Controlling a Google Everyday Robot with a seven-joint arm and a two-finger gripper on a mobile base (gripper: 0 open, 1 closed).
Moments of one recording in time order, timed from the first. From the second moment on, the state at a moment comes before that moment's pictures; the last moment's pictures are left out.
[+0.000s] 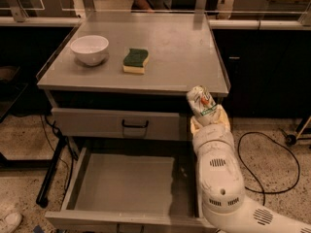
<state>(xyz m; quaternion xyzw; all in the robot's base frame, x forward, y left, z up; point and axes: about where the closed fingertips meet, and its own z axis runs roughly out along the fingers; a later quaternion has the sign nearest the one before) 0.544 -0.159 0.787 -0.21 0.75 -0.24 0.58</state>
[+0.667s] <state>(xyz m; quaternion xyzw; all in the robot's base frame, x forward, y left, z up) 0.567 -0.182 0.838 -0.14 0.73 -0.27 0.60</state>
